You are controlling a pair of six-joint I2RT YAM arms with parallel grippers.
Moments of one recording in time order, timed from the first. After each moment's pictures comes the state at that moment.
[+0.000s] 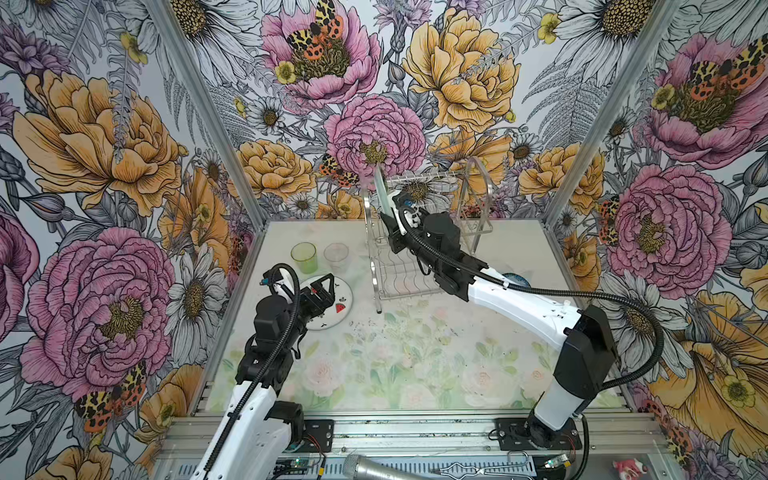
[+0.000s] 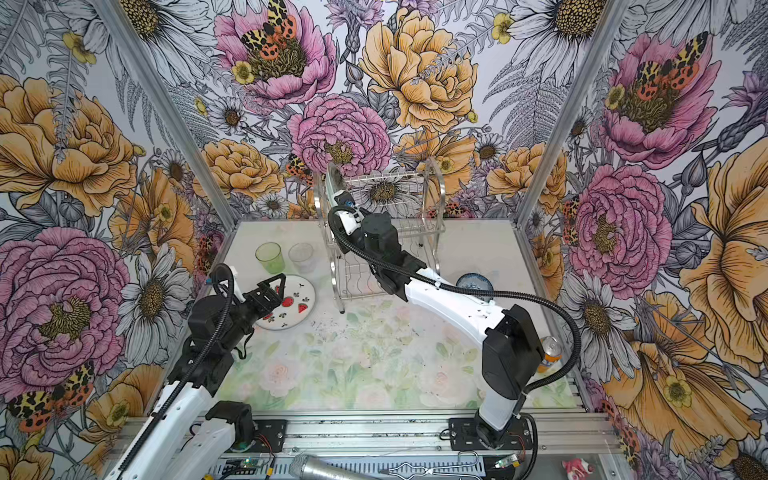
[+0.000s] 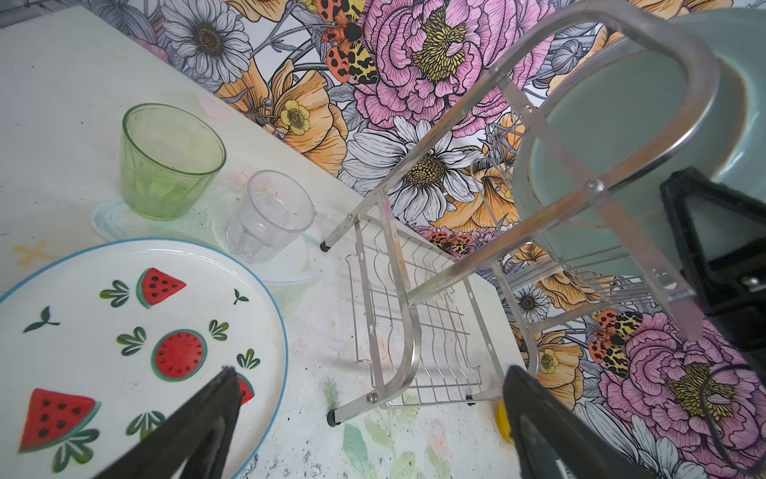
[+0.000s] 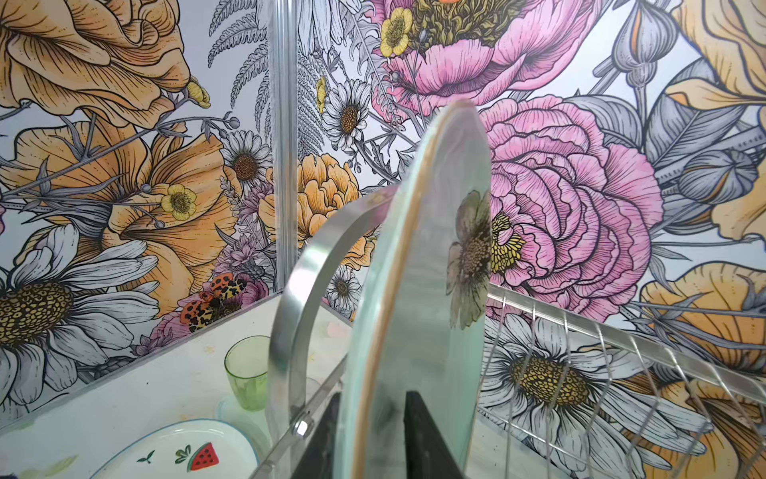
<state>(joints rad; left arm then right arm) -0.14 0.66 0.50 -0.06 0.13 -0.72 0.75 1.71 1.49 0.20 0.10 -0.14</state>
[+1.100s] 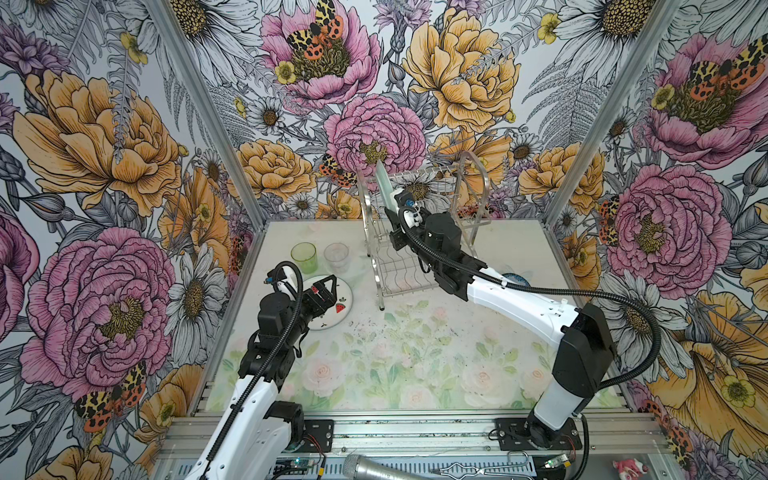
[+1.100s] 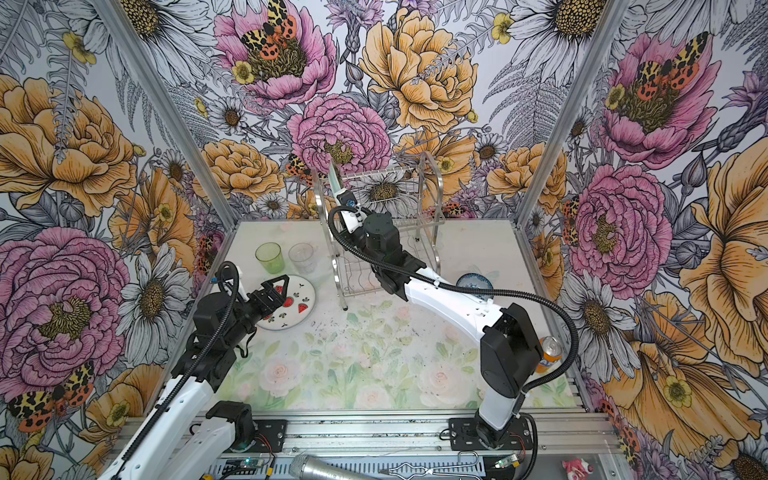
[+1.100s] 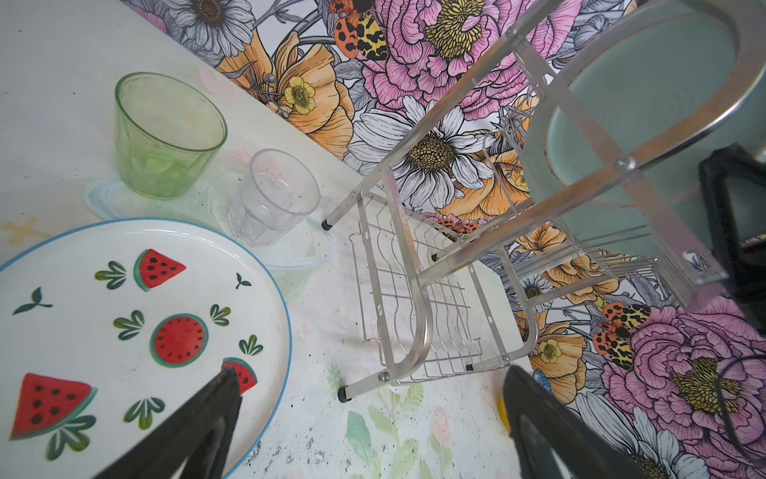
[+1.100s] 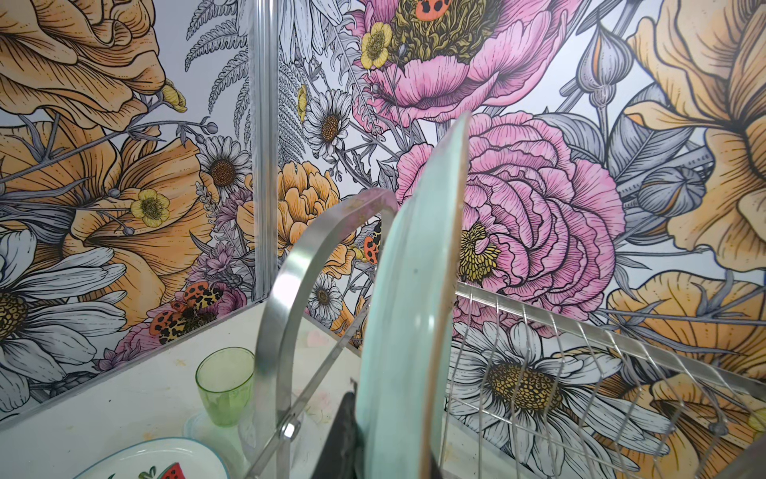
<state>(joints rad) -0.14 0.71 0.50 -0.06 0.15 -0.72 0.74 1.71 1.47 0.27 0.14 -0.17</state>
